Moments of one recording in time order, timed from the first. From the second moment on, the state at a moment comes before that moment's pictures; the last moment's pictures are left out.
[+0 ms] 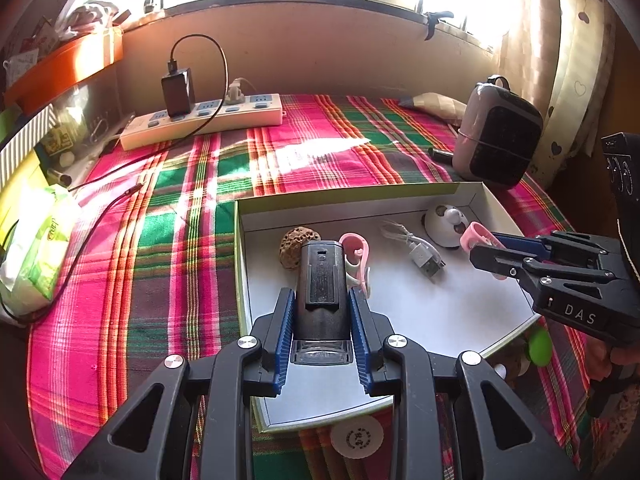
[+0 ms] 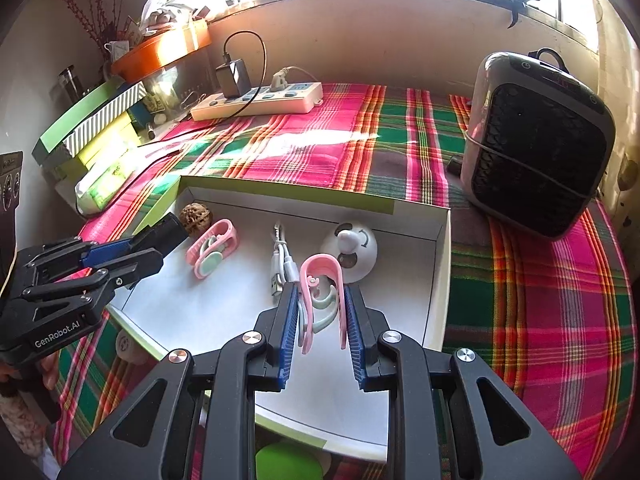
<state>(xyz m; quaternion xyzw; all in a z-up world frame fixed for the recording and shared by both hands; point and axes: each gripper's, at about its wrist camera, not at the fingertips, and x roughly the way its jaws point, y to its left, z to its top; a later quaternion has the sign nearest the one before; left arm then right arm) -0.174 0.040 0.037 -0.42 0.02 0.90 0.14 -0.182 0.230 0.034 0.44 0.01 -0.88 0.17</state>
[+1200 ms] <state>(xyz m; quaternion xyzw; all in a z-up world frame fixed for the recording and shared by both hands) -0.192 0.052 0.021 -0.43 0.03 0.89 0.14 -0.197 0.214 0.017 0.44 0.06 -0.88 0.16</state>
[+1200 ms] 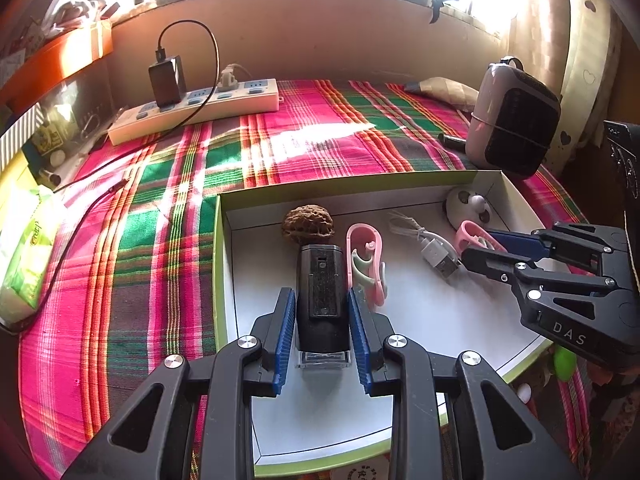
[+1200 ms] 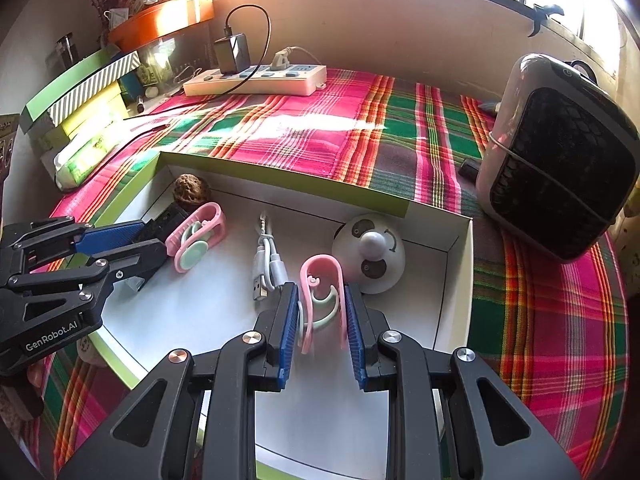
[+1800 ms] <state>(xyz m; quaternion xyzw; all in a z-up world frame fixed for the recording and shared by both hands) -0.193 0.052 0.020 -0.43 0.03 0.89 0.13 -0.196 0.212 0.016 0.45 0.07 -0.88 0.15</state>
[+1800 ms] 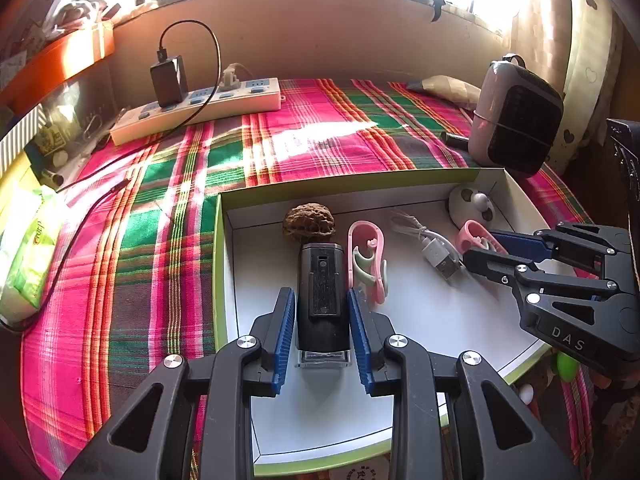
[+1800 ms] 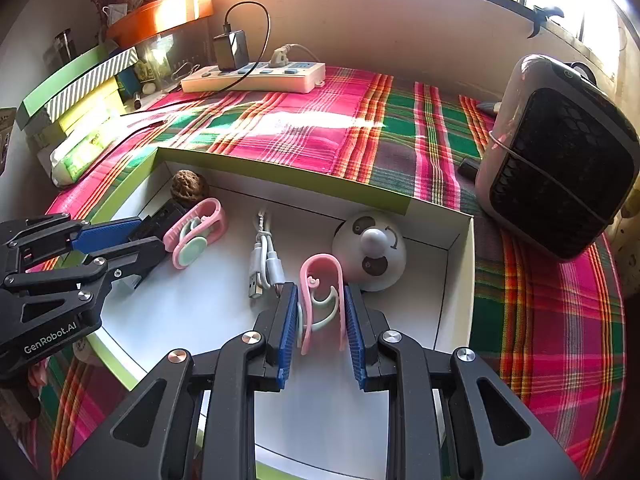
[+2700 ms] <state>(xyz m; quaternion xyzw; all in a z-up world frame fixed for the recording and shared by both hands) -0.158 0.050 0.038 -0.41 0.03 0.91 0.12 -0.165 0.214 0.036 0.41 0.05 -0.90 0.13</state>
